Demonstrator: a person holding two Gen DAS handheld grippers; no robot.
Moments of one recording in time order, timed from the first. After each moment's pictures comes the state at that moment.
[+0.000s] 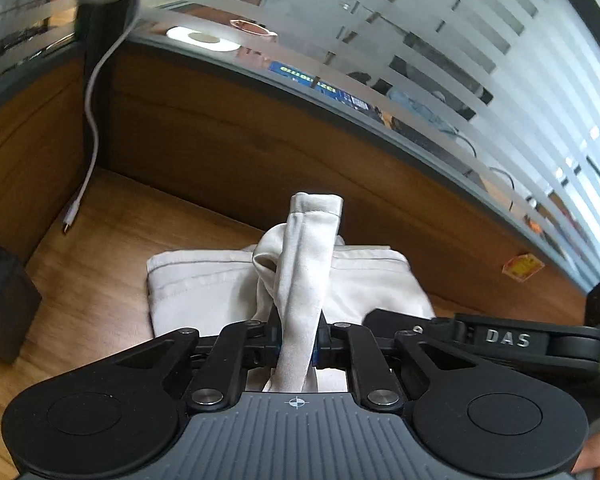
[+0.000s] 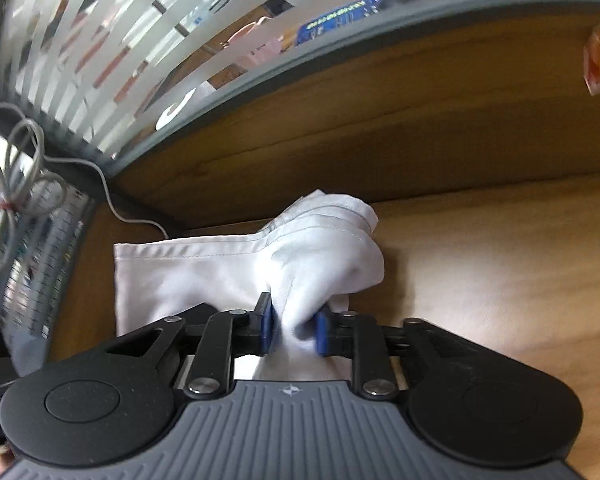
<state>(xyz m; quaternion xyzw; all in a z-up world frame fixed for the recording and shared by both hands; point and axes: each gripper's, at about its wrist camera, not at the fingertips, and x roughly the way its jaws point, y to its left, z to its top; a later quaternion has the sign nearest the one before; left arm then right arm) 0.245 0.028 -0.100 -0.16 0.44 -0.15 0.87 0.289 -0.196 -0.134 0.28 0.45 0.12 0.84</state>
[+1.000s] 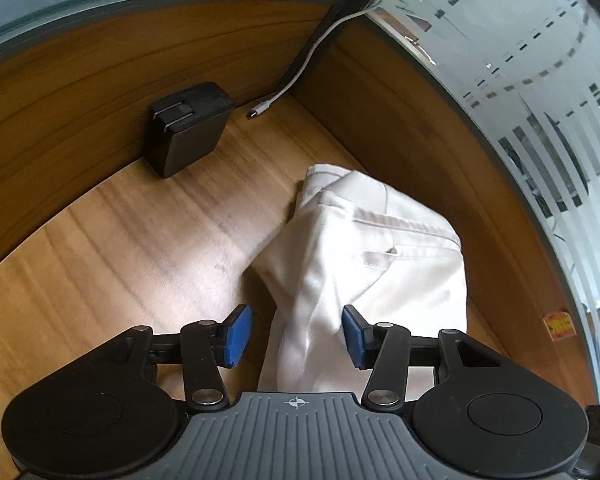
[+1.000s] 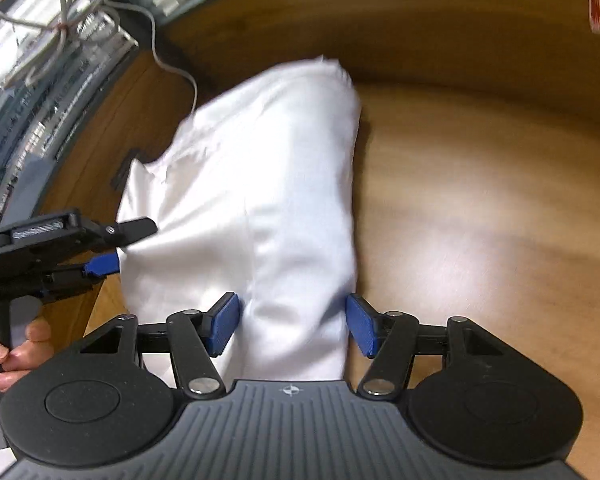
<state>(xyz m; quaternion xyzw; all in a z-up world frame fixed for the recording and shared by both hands) 0.153 0.088 -0.119 -0.30 0.47 0.03 0.83 0.218 -0.185 -0.158 0.18 0.53 0.23 0.79</state>
